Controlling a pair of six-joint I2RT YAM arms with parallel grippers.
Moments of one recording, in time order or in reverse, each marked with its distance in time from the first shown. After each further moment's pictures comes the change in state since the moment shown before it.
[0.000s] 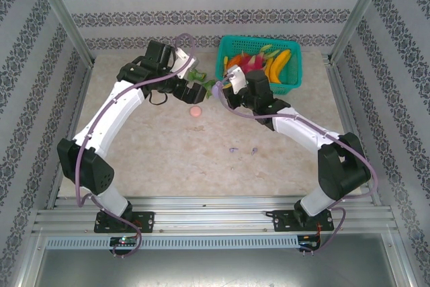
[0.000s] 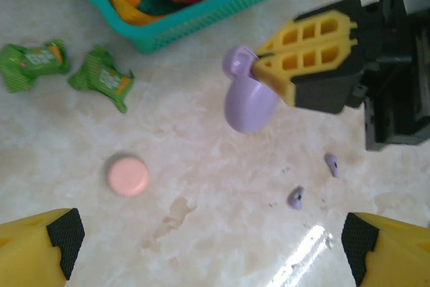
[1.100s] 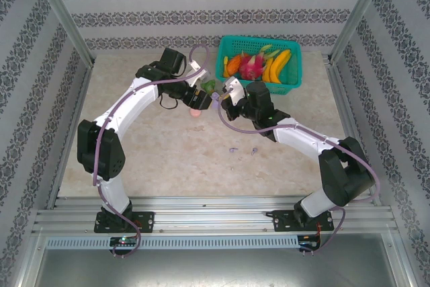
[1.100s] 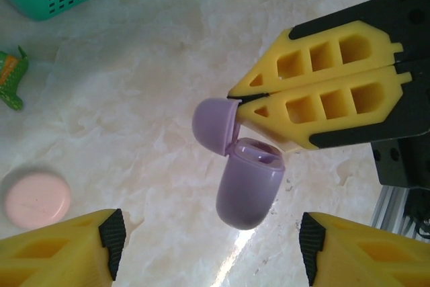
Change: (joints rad) left arm 0.000 0.153 -0.050 0.079 0.216 0.060; right arm 0.015 -0.053 -0.152 0.134 -0.117 0.007
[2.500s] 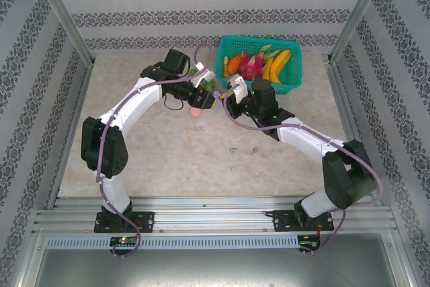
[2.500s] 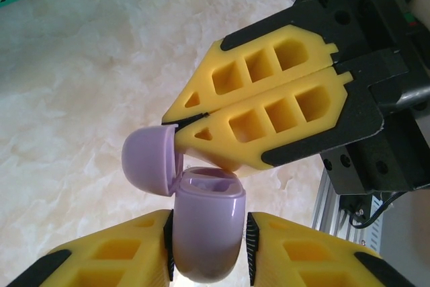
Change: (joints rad) left arm -0.021 0.037 0.015 0.013 0.188 -0.021; right arm -0.033 -0.029 0.000 -0.006 -0.090 0.079
